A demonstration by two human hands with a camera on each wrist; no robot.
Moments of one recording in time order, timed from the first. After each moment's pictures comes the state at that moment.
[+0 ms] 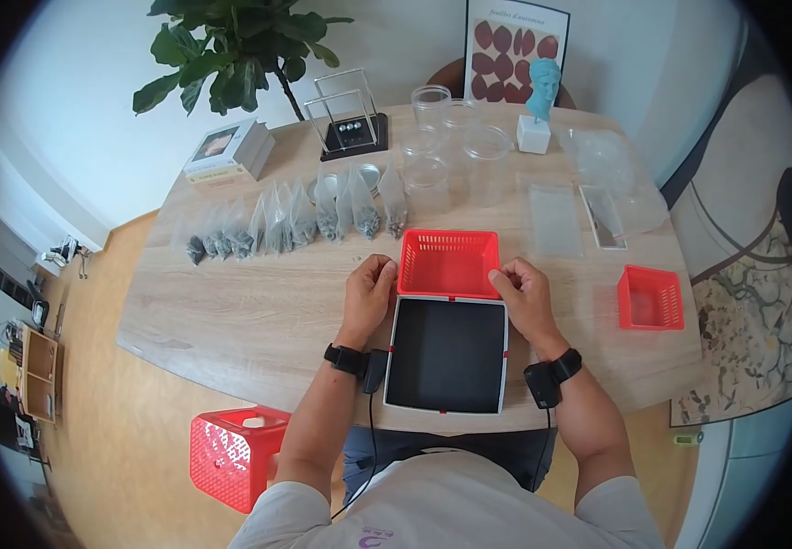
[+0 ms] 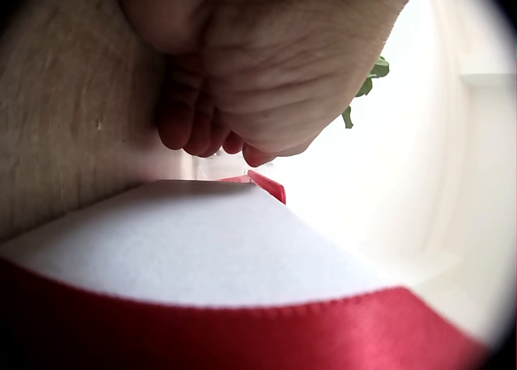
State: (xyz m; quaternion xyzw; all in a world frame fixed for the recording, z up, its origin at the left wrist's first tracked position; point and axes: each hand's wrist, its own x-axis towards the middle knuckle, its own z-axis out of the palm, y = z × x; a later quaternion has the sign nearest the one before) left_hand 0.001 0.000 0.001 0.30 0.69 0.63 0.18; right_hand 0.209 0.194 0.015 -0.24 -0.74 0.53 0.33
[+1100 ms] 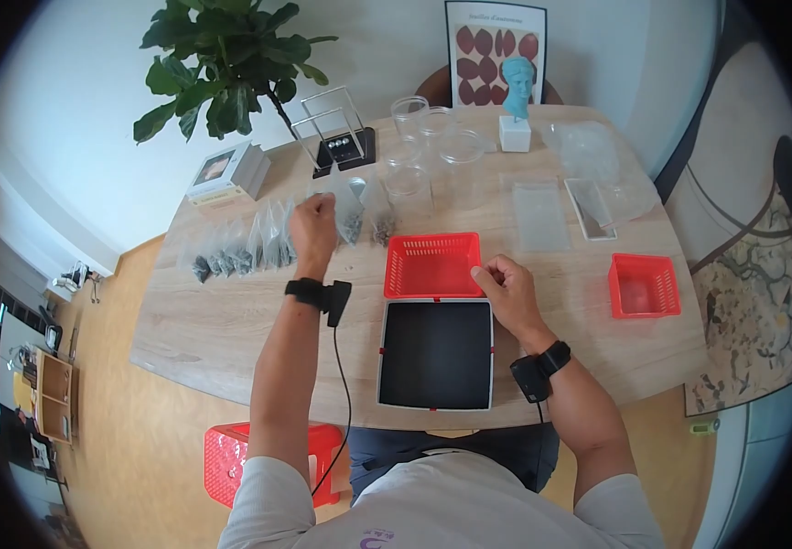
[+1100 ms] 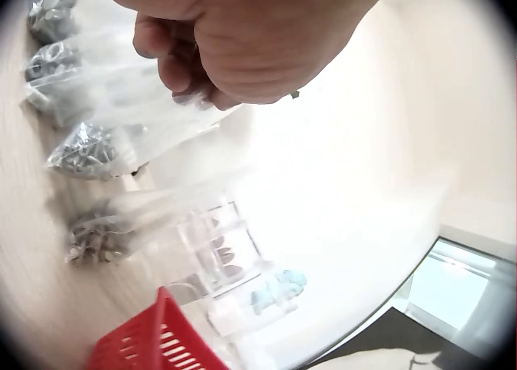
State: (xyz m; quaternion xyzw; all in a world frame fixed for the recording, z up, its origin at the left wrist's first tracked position) left_hand -0.128 0.038 0.064 0.31 0.82 0.44 -0.17; right_hand 0.209 0.192 0.020 -0.24 -0.74 0.53 0.34
